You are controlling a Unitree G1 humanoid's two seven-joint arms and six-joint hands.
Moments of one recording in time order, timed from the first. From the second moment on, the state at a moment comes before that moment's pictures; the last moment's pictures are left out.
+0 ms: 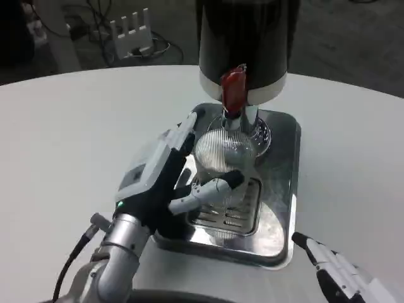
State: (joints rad) left arm -0.61 0.31 -0.24 0.63 0.47 -0.41 0.24; right arm 0.72 -0.16 0.08 -1.01 -0.78 -0.03 0.34
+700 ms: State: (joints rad) left arm -0.35 0.31 0.05 0.07 0.03 -0.24 -0.03; right arm 0.71 -0.15 0.10 -0.99 -0.79 -0.02 0.34
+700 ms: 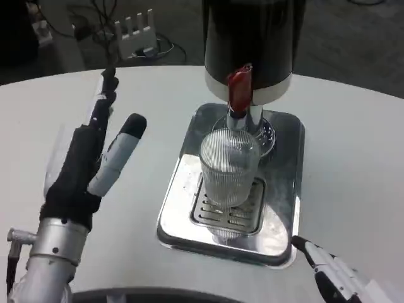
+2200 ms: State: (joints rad) left arm -0.51 0.33 0.03 -0.12 -0.22 -0.08 -0.43; right arm 0.73 -0.15 0.08 -0.98 -0.76 -0.02 0.31
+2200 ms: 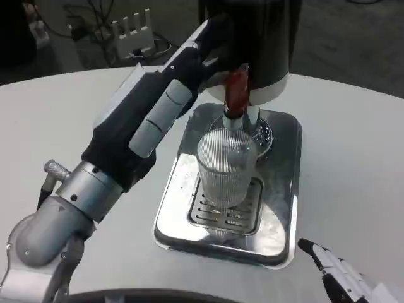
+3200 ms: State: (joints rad) left arm -0.53 0.33 -0.06 -0.12 -0.08 -0.14 -0.44; right arm 0.73 -0.15 0.08 -0.98 -0.75 -0.02 0.31
